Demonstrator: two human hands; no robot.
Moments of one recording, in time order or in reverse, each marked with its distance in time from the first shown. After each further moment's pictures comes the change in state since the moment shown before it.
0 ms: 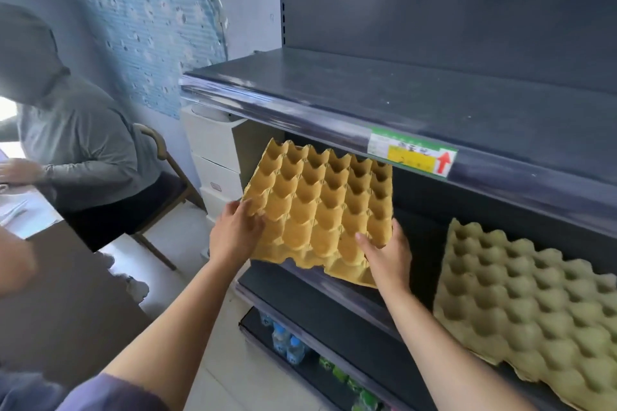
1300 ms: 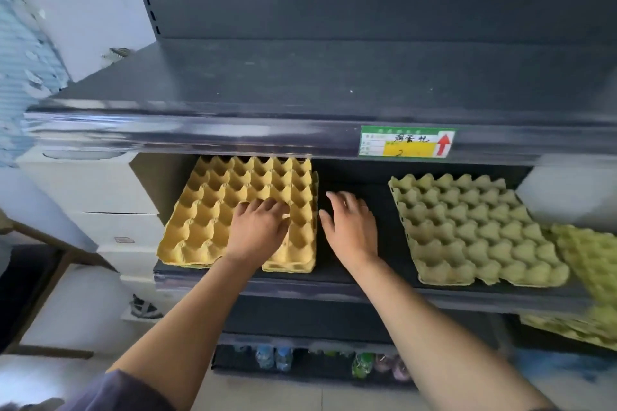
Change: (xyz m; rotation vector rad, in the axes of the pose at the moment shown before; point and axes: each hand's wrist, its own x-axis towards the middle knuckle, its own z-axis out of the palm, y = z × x) left_hand 0.086 0.042 0.049 0.279 -0.154 0.936; right_hand 0.017 -0.047 0.049 -0.814 0.246 -0.206
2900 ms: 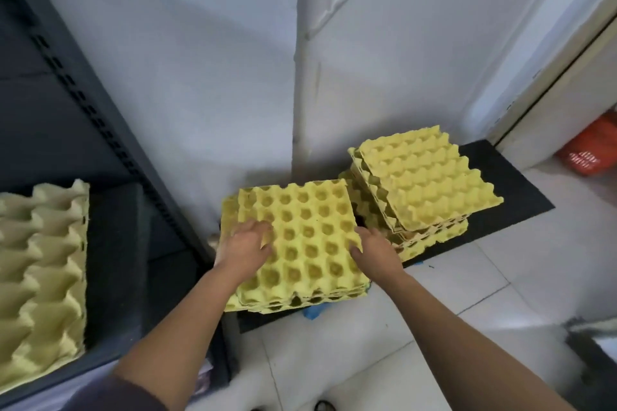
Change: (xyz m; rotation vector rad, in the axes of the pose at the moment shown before) left_hand 0.168 0.748 0.246 -0.258 -0.559 0.265; right_hand -0.198 0.812 -0.178 0.077 -0.423 0.765
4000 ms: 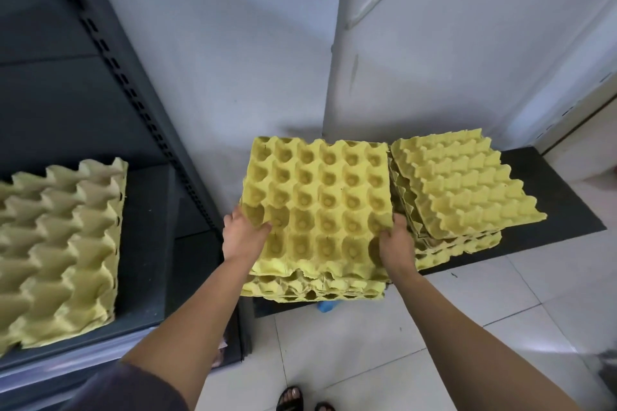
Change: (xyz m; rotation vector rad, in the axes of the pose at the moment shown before) left_hand -0.004 -0.008 -0.008 -0.628 0.243 -0.576; right_hand 0.024 -0.010 0.006 0.431 0.237 0.207
